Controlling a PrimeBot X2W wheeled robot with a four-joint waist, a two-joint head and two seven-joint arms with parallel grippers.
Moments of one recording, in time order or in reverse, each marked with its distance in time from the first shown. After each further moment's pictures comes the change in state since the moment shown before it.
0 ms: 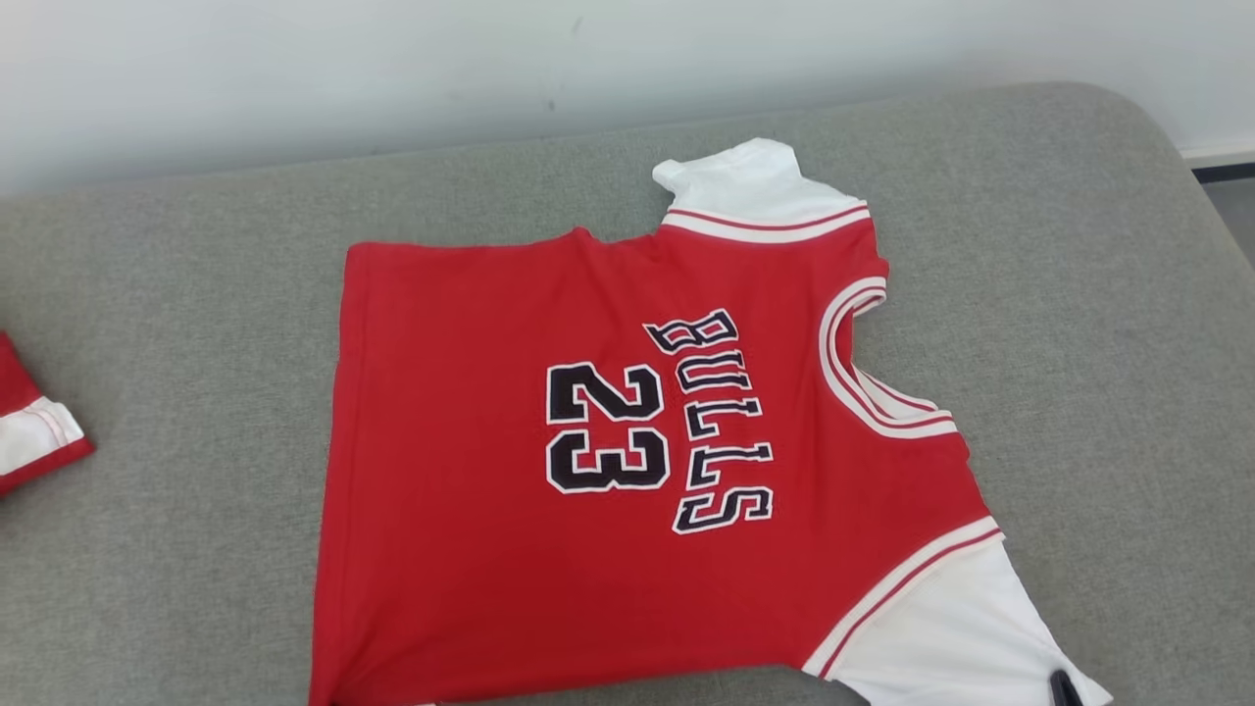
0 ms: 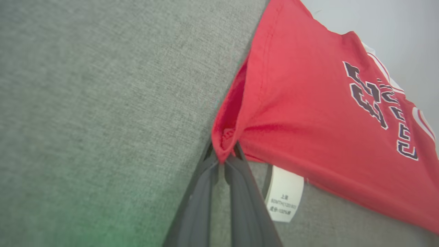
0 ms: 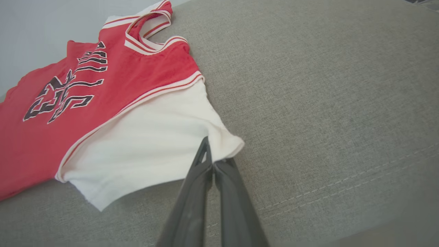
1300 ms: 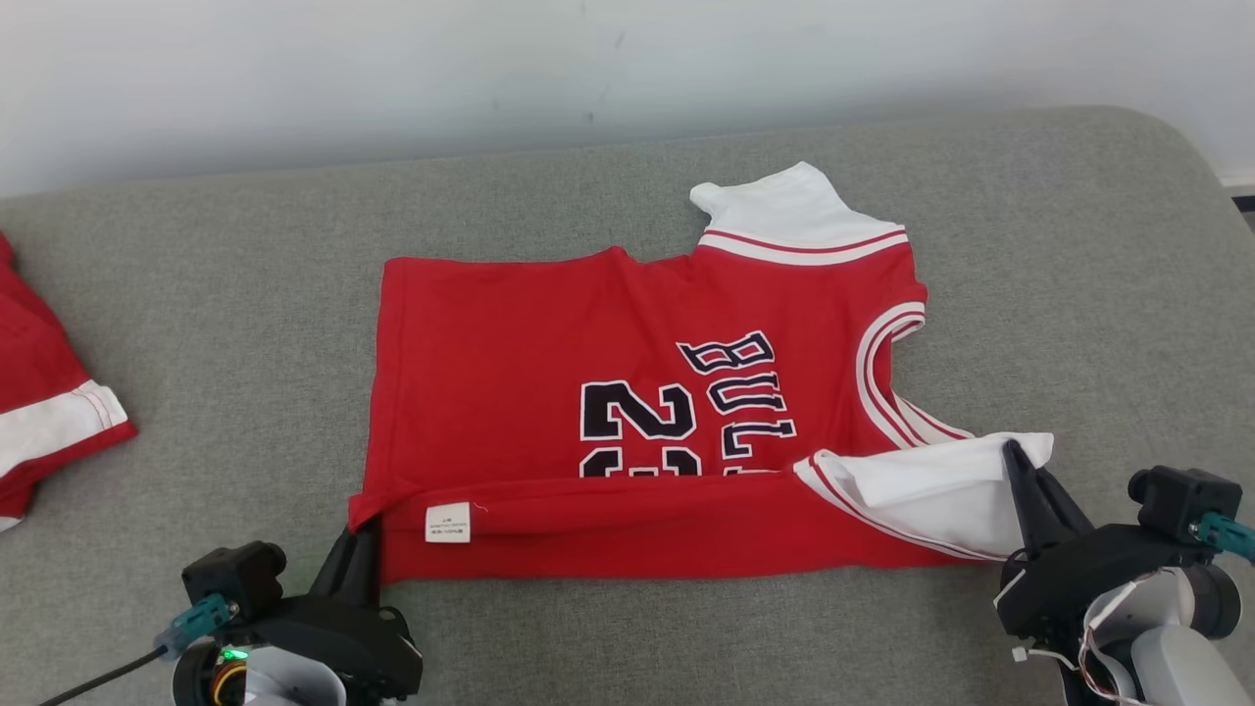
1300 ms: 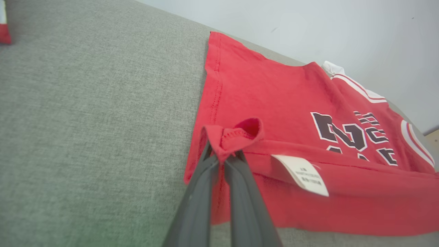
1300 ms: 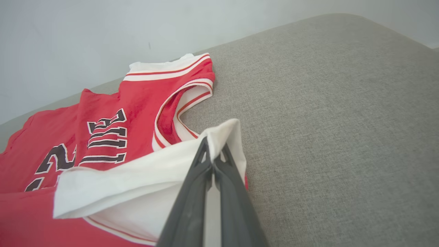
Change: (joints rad) left arm -0.405 0.015 -0.042 0.196 0.164 -0.071 0.143; right arm -0.502 -0.047 0.034 0.233 -0.020 -0.001 0.218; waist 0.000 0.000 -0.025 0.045
